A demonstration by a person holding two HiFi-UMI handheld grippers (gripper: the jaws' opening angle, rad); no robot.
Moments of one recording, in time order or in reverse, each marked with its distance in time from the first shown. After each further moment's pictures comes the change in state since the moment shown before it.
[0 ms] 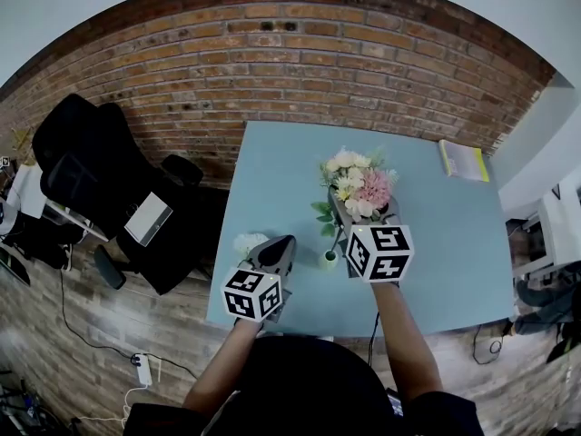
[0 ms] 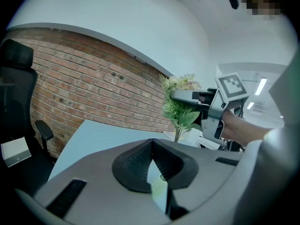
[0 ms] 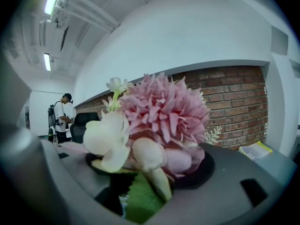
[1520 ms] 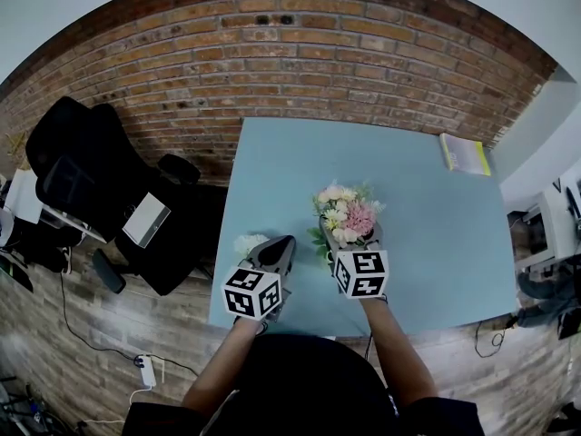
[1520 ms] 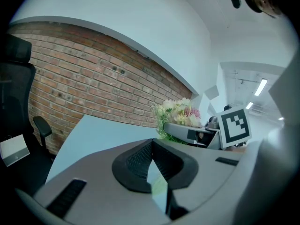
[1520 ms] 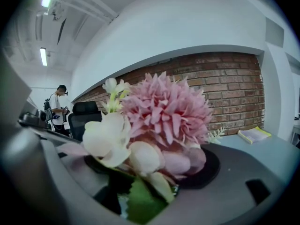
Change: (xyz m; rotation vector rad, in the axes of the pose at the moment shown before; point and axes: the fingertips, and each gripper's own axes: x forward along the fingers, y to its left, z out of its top) left arm 0.013 0.017 -0.011 -0.016 0.051 -0.017; right arm 0.013 0.005 -0.109 0.013 0.075 -0.027
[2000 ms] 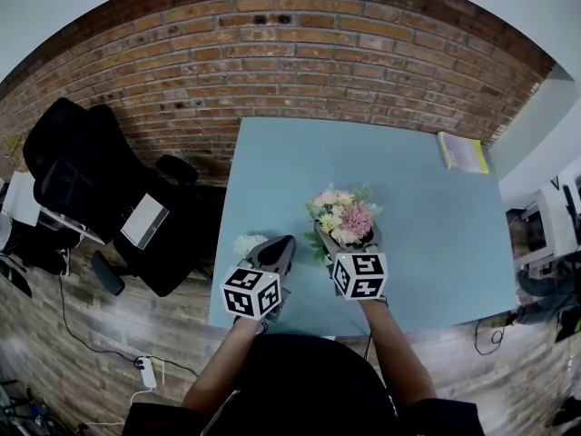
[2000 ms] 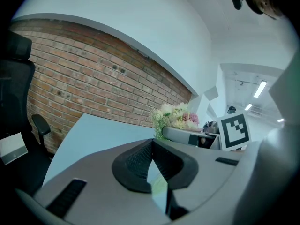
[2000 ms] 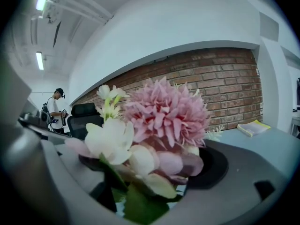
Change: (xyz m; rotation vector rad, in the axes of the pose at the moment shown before) left arm 0.001 0.002 -0.001 -0.013 0.002 -0.013; right arm 0.000 0.001 -0.012 0.050 0.008 -0.007
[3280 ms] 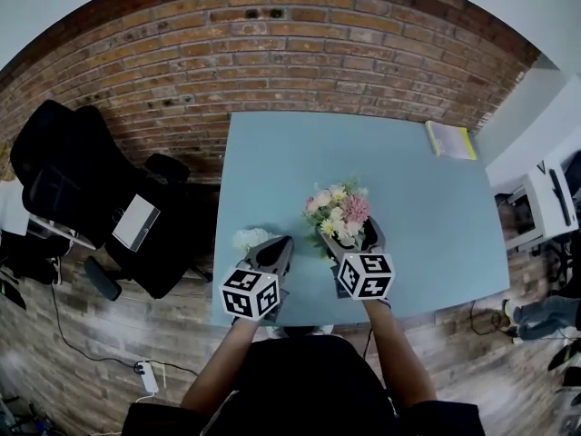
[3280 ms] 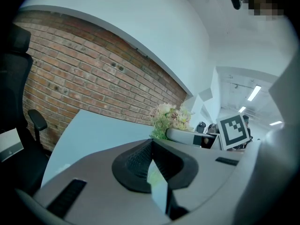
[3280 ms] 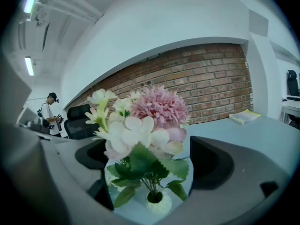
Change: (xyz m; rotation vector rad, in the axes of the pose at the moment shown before) left arm -0.023 0.001 -0.012 -0.016 0.021 -0.074; right arm -0.028 0.007 -0.018 0.096 0.043 -0.066
